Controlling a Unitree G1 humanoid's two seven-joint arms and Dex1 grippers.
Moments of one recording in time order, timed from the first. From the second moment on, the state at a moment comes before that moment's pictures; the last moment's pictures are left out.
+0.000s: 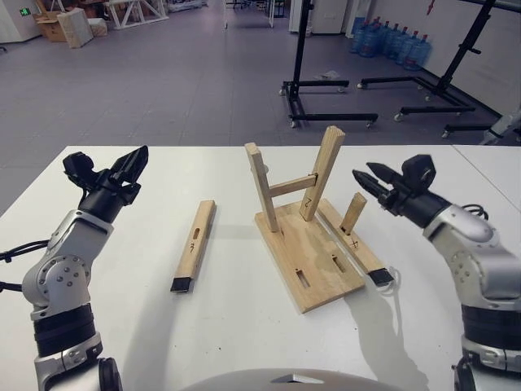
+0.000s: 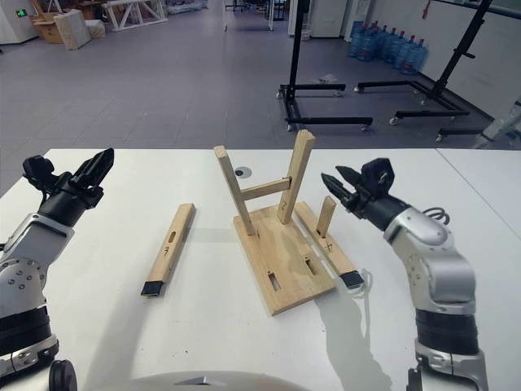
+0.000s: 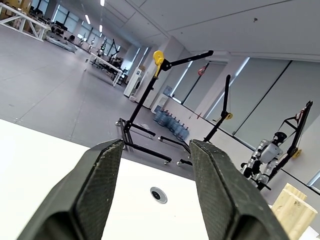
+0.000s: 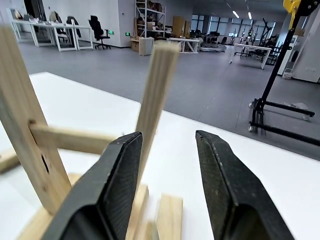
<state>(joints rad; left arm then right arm) -0.22 0.40 0.47 -0.22 -0.97 0.62 -0.21 -0.27 -0.59 -0.31 -0.35 0.60 0.68 0.48</state>
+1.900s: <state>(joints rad) -0.20 0.36 0.42 -0.31 -1.00 0.64 -0.18 -0.75 -0.28 -0.50 -0.33 0.66 0.97 -0.12</state>
